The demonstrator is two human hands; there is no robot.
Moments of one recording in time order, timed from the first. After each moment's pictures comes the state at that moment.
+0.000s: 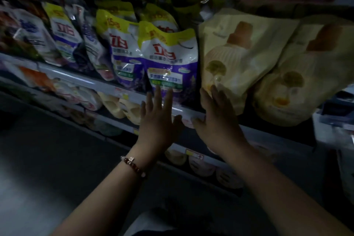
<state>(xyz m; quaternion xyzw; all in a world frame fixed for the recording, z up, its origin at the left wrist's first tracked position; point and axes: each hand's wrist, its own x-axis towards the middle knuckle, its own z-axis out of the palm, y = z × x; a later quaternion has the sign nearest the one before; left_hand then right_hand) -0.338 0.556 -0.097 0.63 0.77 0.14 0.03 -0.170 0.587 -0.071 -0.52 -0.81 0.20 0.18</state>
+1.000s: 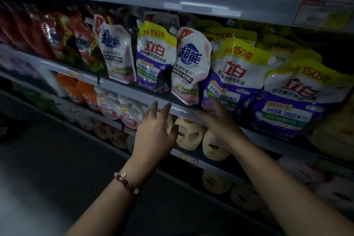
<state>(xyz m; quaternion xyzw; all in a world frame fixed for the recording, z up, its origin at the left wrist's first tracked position) -0.685 0.521 -0.073 0.59 0.77 0.23 0.05 -0.523 0.606 -0.053 -0.52 -0.62 0.52 0.28</state>
